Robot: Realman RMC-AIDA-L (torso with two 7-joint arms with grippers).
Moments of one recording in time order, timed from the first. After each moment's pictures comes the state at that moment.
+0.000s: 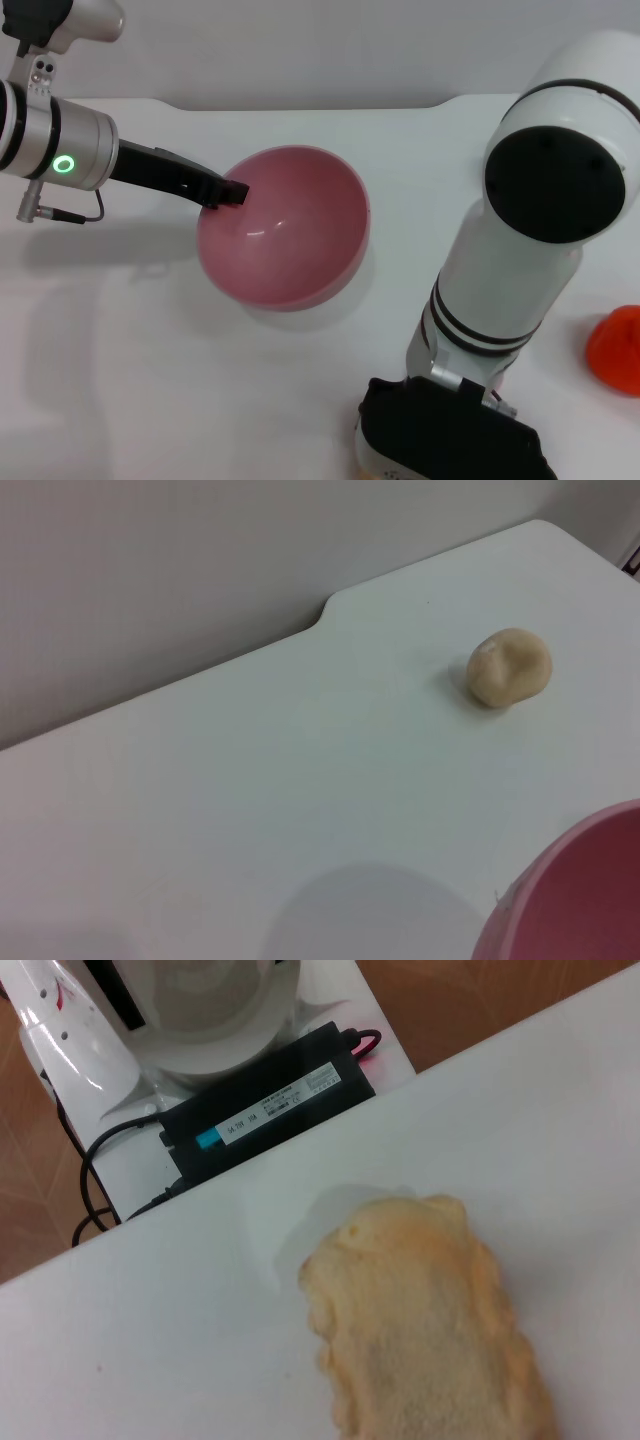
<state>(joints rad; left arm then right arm) -0.70 -2.05 1.01 0.97 2.32 1.35 -2.25 0.84 2.08 -2.14 -1.27 0.76 1.55 -1.69</state>
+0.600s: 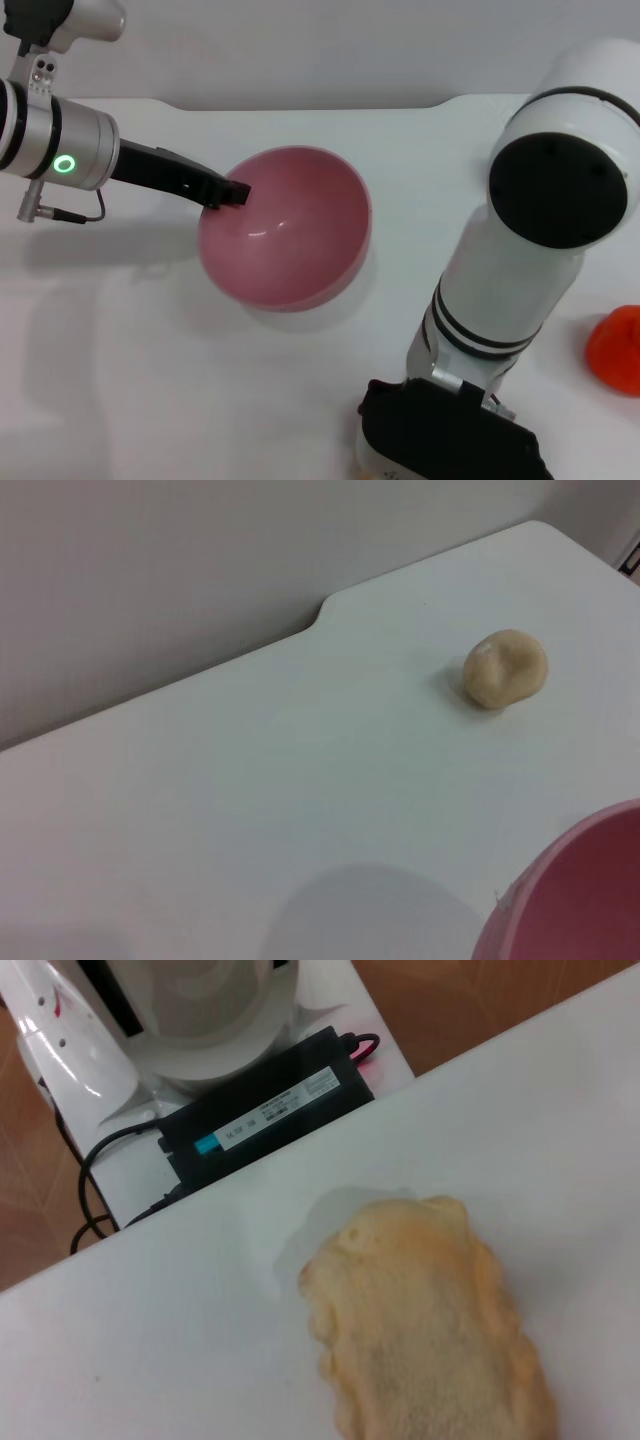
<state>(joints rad) -0.70 -2.05 1.02 0.97 2.31 1.36 -2.25 0.82 2.08 -2.14 -1.26 0.76 1.53 -1.70</state>
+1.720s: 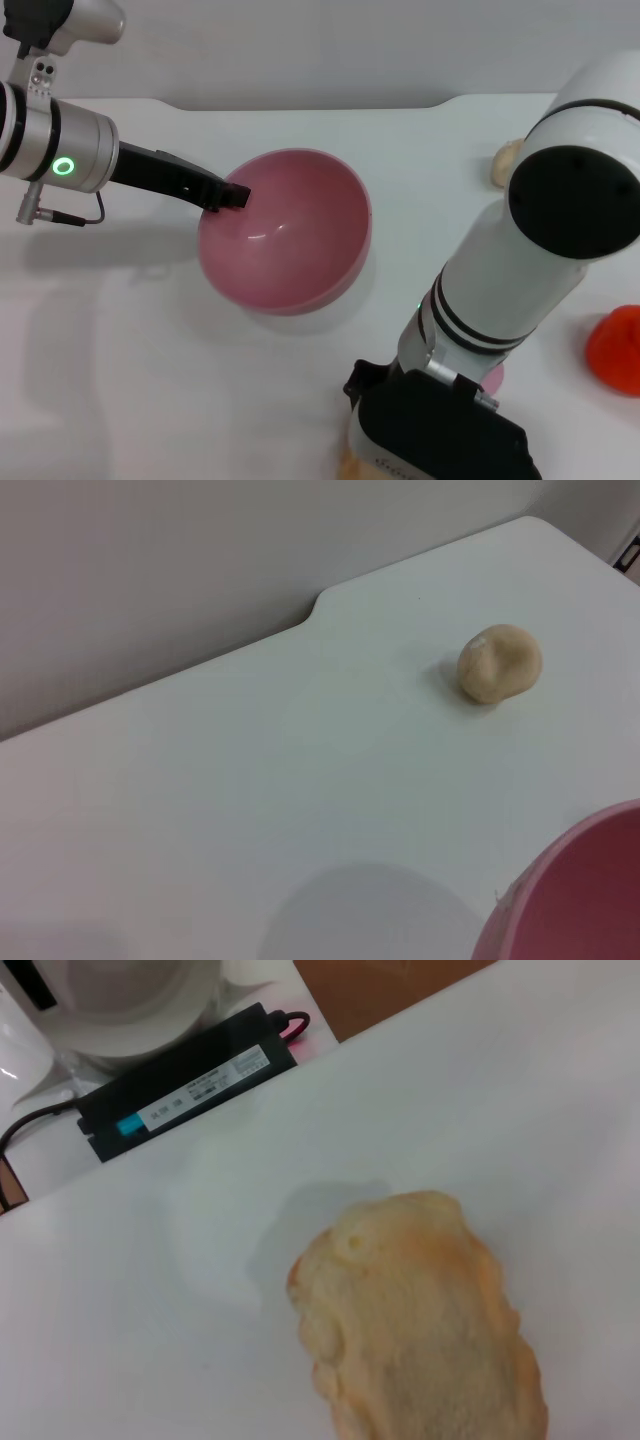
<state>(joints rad) -0.69 -2.05 1.02 0.97 2.31 1.36 -2.25 0.78 2.08 -2.14 -1.30 0.72 1.44 -1.70</state>
